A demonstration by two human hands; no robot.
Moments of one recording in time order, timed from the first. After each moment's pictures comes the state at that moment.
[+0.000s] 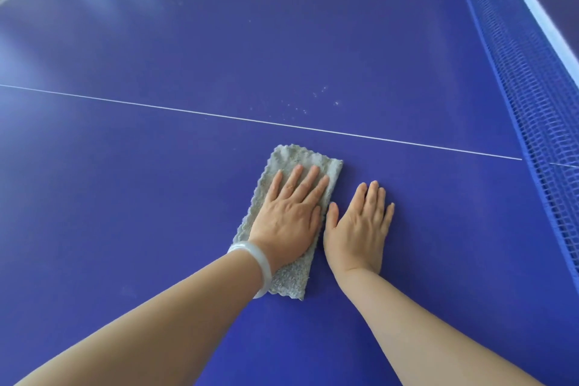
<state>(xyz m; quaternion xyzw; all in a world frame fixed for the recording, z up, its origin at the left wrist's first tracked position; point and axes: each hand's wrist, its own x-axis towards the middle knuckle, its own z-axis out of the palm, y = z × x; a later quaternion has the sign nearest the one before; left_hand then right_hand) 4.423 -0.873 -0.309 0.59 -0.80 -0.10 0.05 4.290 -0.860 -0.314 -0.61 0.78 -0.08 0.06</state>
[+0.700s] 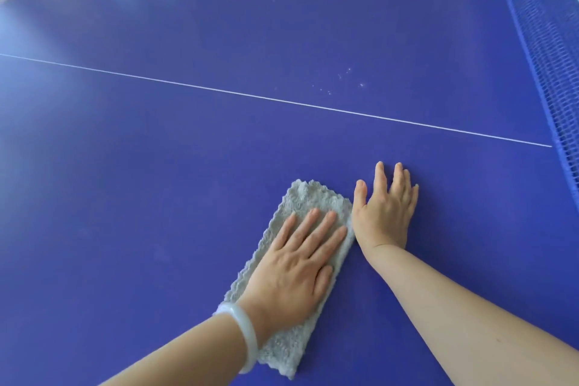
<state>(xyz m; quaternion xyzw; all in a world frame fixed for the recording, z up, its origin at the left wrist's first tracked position) 4.445 -0.757 -0.305 0.54 -0.83 -0.13 0.06 4.285 -0.861 -0.314 -0.61 0.77 -0.14 0.09</state>
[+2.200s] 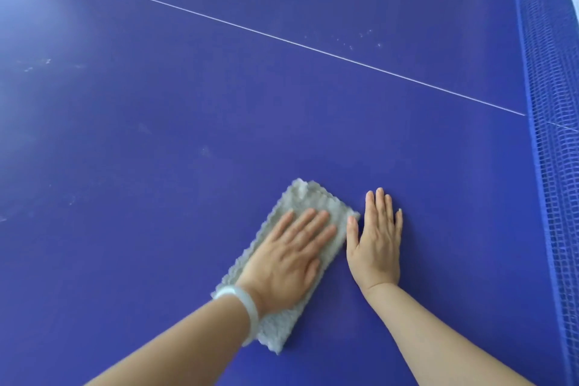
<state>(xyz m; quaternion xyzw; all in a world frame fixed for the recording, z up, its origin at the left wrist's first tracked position) 4.448 -0.601 -0.307 0.56 -0.82 -0.12 0.06 4.268 -0.661 -0.308 -0.72 0.69 -0.07 0.08</state>
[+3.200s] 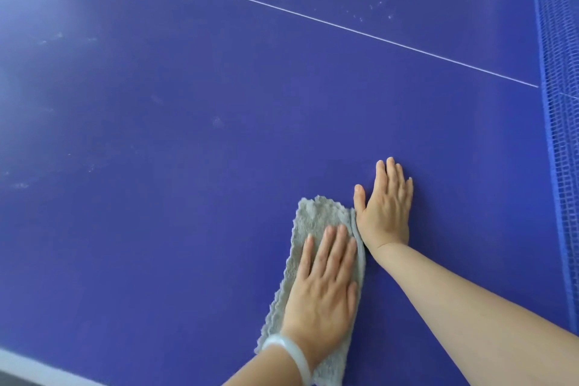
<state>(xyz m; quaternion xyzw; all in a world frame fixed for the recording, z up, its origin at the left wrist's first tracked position) 4.374 -0.510 -0.303 0.63 -0.76 -0.14 0.09 4.269 -0.662 -0.315 -0.72 0.69 -0.05 0.05</state>
